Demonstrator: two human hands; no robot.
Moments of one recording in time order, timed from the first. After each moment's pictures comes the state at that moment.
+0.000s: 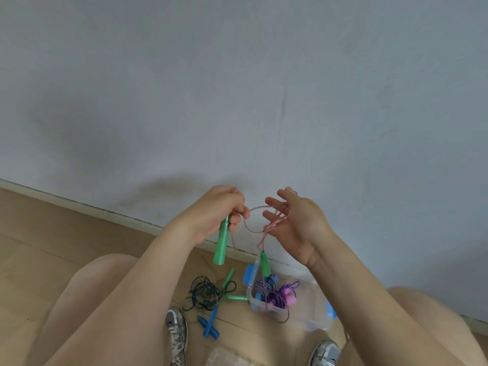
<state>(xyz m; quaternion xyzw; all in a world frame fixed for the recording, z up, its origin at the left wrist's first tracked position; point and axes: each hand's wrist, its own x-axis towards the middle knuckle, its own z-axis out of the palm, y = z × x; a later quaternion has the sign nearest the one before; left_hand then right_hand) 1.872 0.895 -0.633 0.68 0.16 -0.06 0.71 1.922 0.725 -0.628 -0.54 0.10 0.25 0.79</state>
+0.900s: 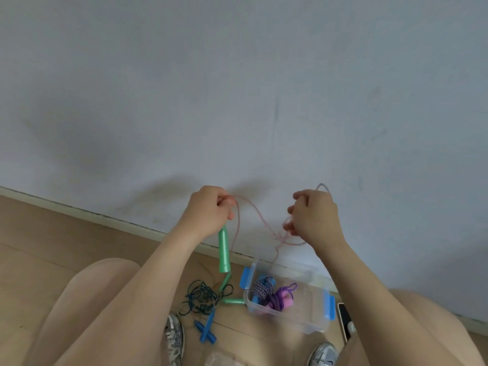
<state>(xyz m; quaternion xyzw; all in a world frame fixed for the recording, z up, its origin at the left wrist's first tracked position) 1.881 0.903 -0.653 0.90 0.16 0.11 0.39 1.942 0.692 -0.631 -0.87 -0.04 0.03 0.49</state>
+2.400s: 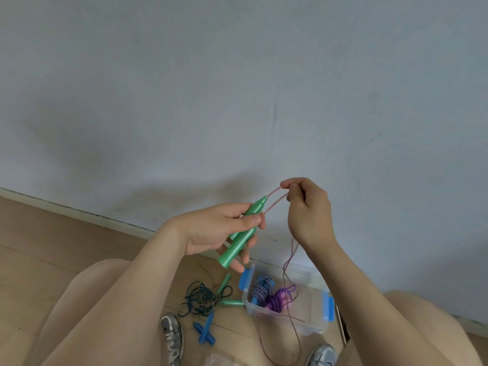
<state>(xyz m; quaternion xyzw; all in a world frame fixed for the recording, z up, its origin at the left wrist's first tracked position) 1.854 0.887 -0.617 0.73 0.00 -0.25 0.63 1.945 0.698 -0.638 -0.80 -0.13 -0.08 0.58</state>
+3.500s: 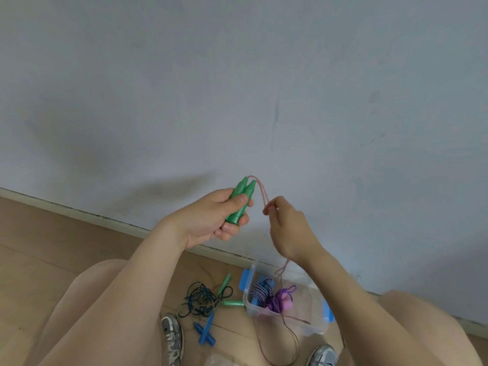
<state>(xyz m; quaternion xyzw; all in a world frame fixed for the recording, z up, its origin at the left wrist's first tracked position) 1.866 0.899 -0.626 0.69 0.08 -0.12 0.71 1.943 0.705 -0.667 -0.89 -0.25 0.04 0.38</state>
